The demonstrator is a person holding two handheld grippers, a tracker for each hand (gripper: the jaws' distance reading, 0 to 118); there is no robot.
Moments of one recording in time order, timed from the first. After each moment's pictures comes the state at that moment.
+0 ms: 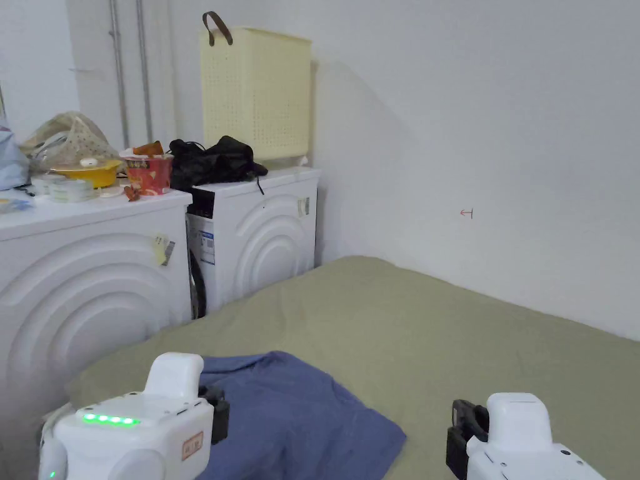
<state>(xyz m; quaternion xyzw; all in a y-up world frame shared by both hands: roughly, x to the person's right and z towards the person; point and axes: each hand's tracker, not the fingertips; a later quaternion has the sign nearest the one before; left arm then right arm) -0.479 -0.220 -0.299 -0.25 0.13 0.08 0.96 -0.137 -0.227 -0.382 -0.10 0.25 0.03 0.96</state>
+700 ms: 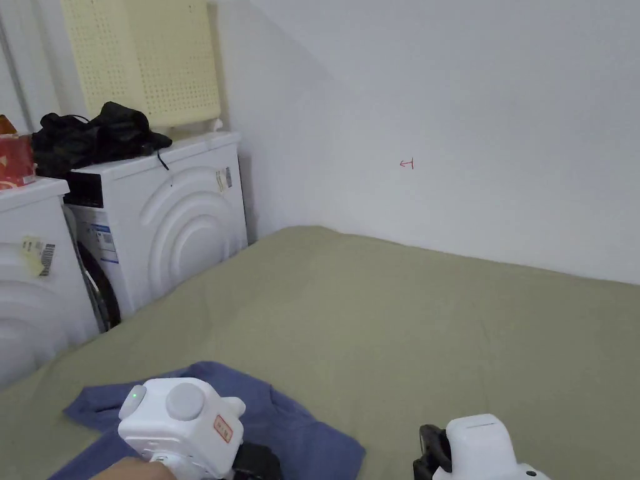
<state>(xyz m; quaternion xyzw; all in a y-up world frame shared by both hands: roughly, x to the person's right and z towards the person) -0.478 -0.345 -0.584 -0.61 -0.05 0.11 0.78 -0.143 -0.308 -0.498 -0.17 0.22 0.03 0.96</state>
